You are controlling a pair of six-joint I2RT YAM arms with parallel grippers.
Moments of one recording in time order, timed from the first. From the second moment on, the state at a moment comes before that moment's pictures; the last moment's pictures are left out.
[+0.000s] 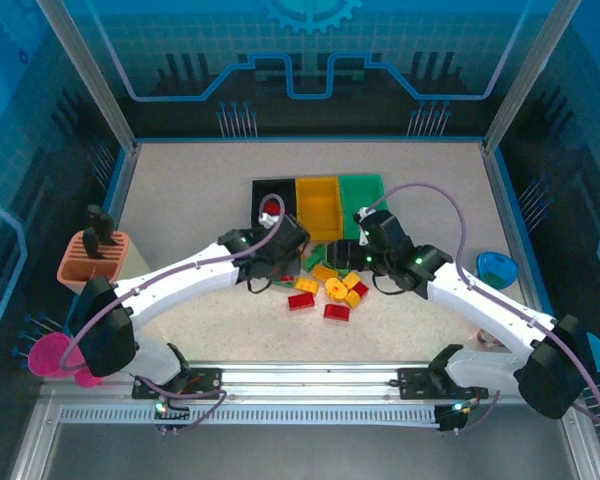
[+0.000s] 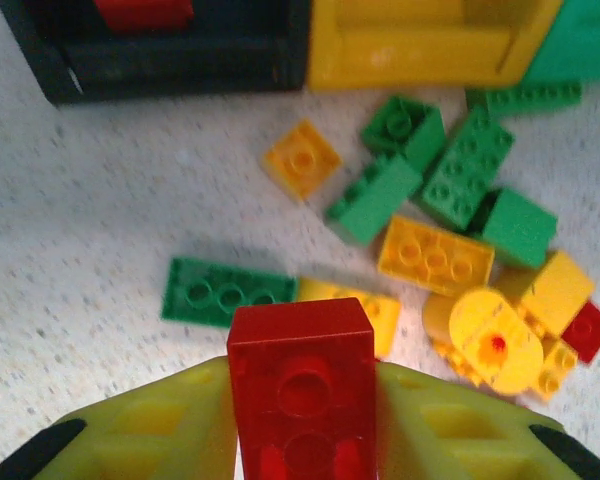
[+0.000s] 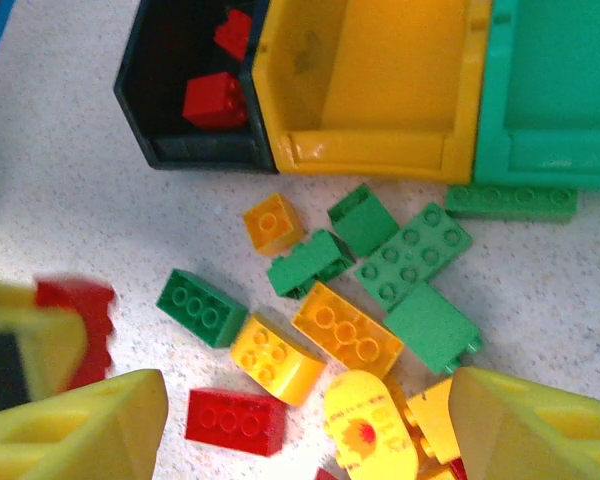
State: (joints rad) left arm -0.81 1.46 1.15 -0.78 -0.25 -0.83; right arm 0.66 1.17 0.85 -0.45 -0.01 0.58
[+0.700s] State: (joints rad) left arm -0.47 1.75 1.40 -0.62 -0.22 -0.63; right arm 0.66 1.01 0.69 -0.46 0.00 0.63
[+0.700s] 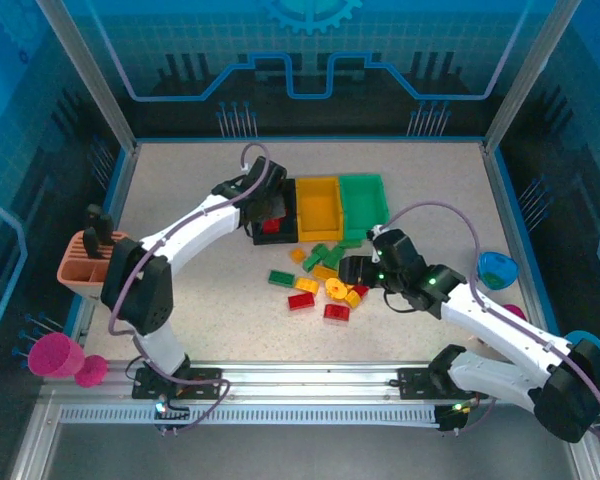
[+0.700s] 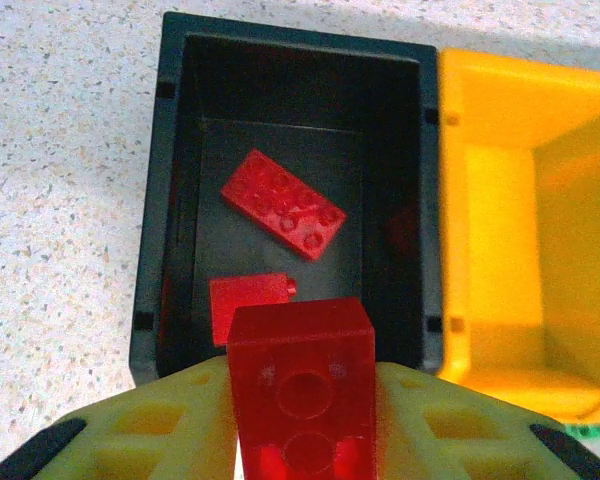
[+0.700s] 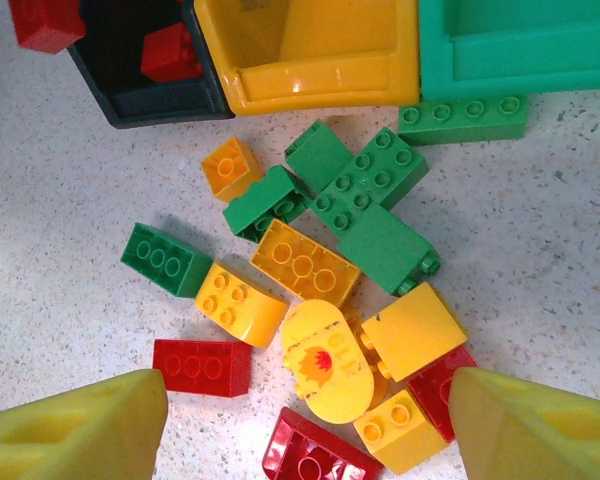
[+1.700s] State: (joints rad) left arm -0.50 1.66 1.35 -0.59 -0.11 -0.61; right arm 0.66 0.98 0.68 -0.49 -0.01 0.64
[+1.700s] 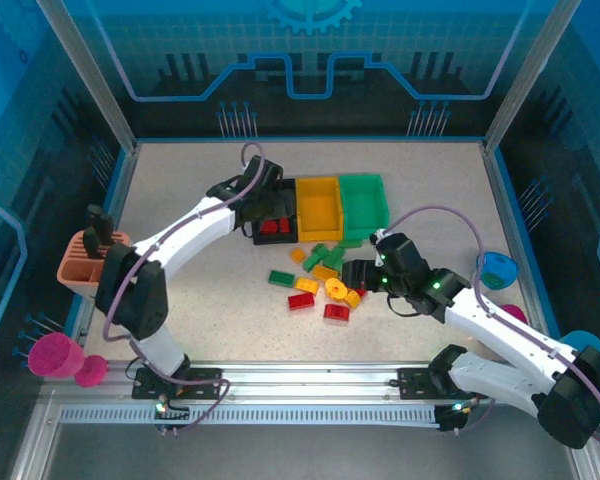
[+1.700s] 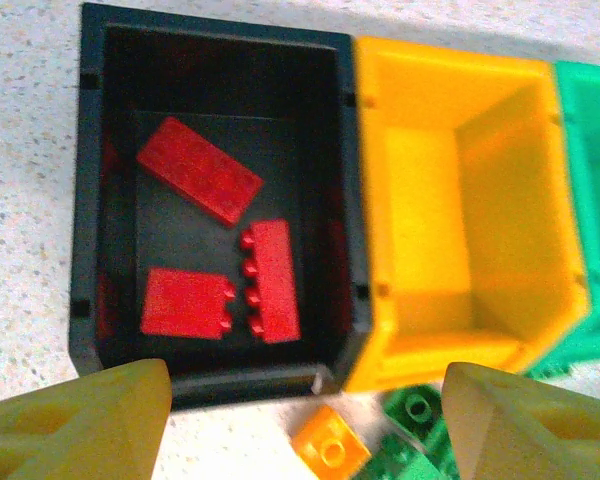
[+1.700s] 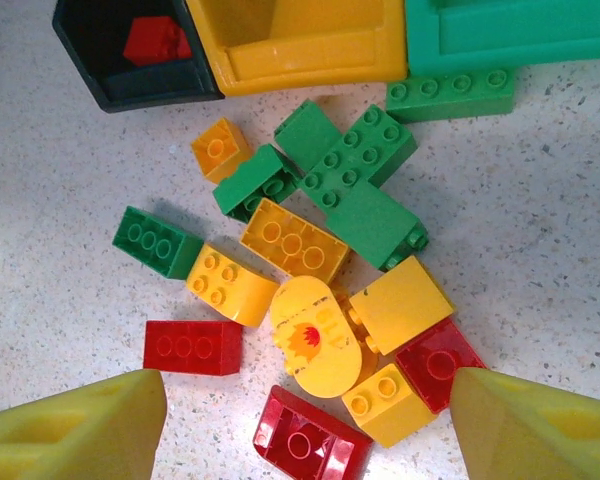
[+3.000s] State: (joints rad) left arm -0.84 1.59 0.90 -0.52 0.04 -0.47; right arm 0.66 0.99 0.67 -0.42 -0.10 0.56
